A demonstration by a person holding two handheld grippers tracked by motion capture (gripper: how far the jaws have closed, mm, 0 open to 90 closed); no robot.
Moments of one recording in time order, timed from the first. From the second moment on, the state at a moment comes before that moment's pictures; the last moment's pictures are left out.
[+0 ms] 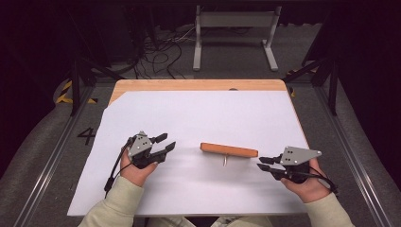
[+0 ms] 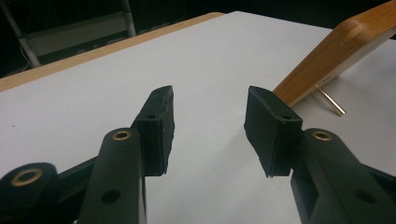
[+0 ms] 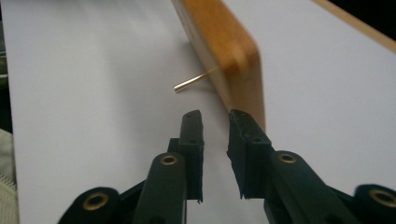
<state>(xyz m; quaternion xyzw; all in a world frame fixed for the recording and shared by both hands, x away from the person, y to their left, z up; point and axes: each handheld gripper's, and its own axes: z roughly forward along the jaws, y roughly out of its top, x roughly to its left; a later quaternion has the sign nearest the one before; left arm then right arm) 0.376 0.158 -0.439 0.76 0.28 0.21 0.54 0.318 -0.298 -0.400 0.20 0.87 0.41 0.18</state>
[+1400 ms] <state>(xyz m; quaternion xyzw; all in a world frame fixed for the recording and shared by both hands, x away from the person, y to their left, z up) 0.378 0.160 -0.439 0.77 0.29 0.18 0.55 0.374 -0.280 -0.438 0.25 0.88 0.37 0.17</state>
